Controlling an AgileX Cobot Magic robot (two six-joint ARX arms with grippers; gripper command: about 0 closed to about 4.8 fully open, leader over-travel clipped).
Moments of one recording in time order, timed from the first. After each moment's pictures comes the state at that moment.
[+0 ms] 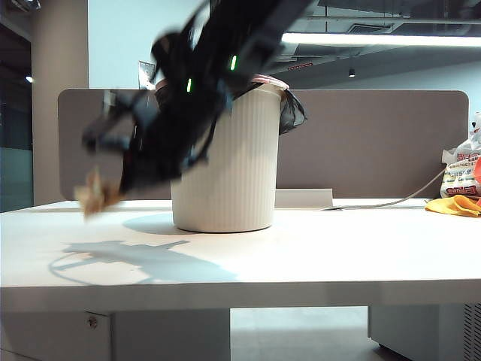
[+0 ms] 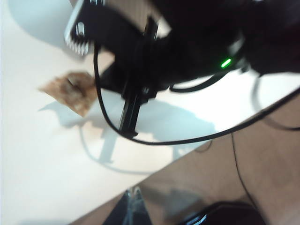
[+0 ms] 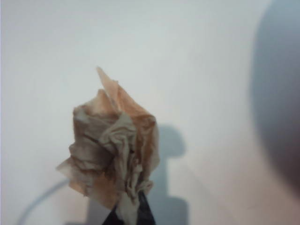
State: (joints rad) left arm -0.48 0.89 1.13 -0.93 0.02 -0.06; right arm 0.78 2.21 1.75 -0.15 -0.15 -0.03
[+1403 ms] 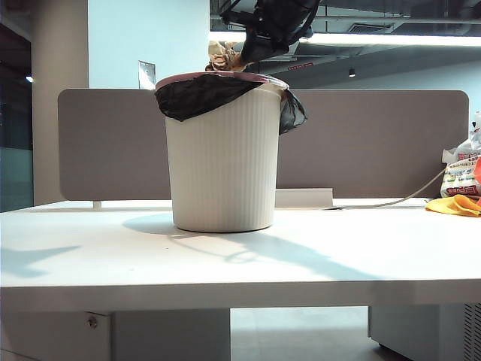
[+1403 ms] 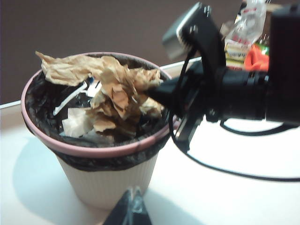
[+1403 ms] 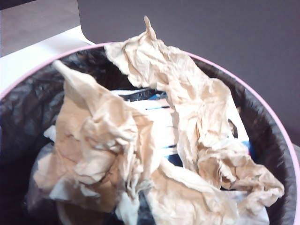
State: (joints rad) left arm -0.48 1.28 1.53 -0.50 0.04 -0.08; right arm 0.47 2.06 2.10 -0.34 -0.13 -0.12
